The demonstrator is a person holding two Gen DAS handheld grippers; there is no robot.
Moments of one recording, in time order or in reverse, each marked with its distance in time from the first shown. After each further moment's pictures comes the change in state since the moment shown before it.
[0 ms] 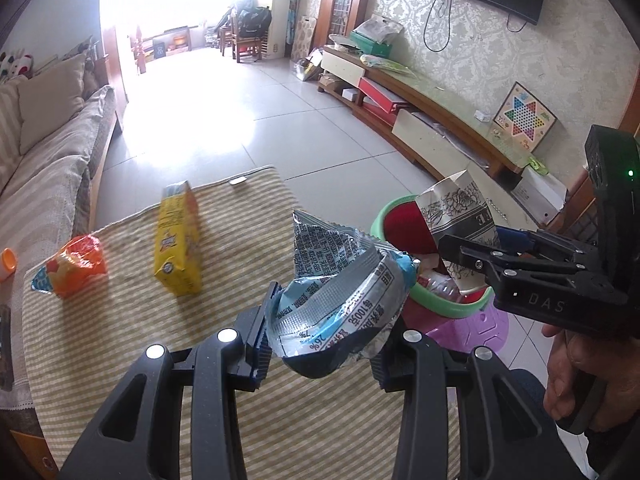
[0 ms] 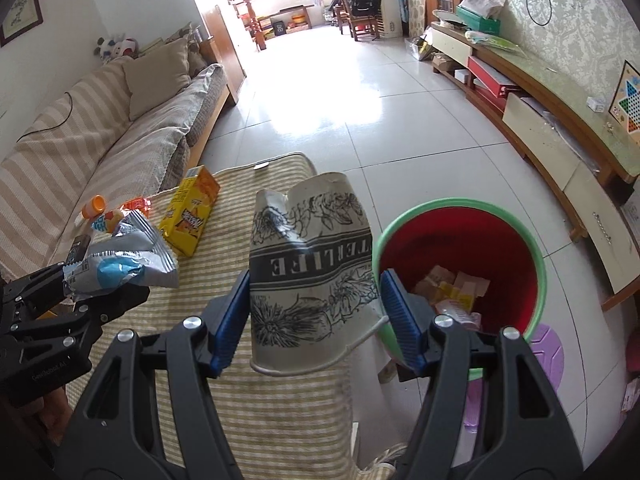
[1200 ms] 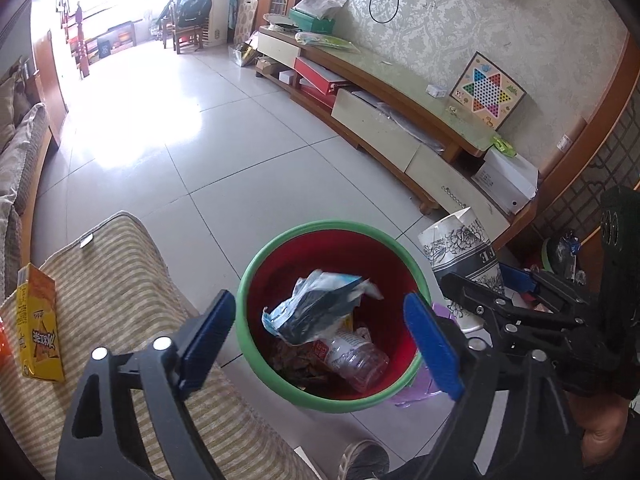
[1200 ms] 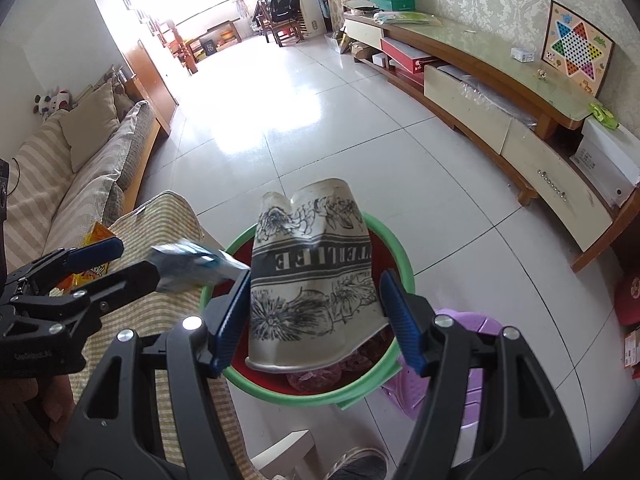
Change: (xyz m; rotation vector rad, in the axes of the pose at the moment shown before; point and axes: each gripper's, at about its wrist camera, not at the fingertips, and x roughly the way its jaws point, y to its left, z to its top) left arm 0.111 -0.138 0.076 0.067 0.072 -0.132; right arm -0.010 -0.168 0.003 0.193 -0.016 -0.116
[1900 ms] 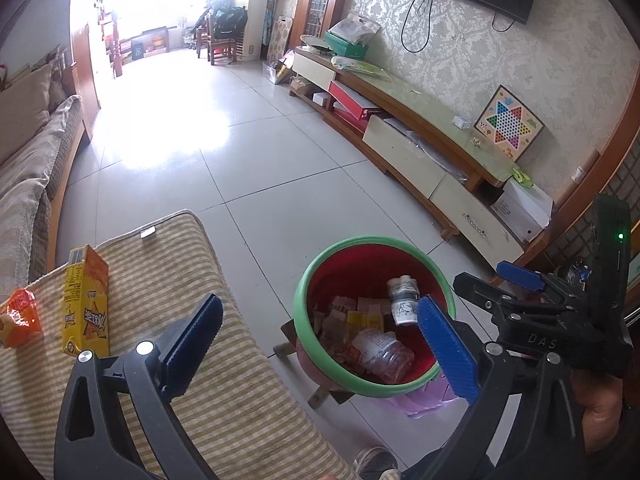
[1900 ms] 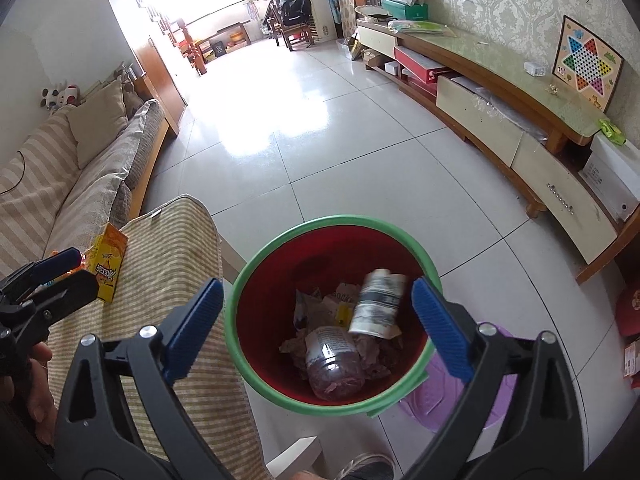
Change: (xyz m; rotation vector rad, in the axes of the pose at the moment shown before) left arm -0.056 0.048 -0.011 -0.077 -0.080 0.067; right arm -0.004 0.034 0.008 -0.035 -0.024 0.011
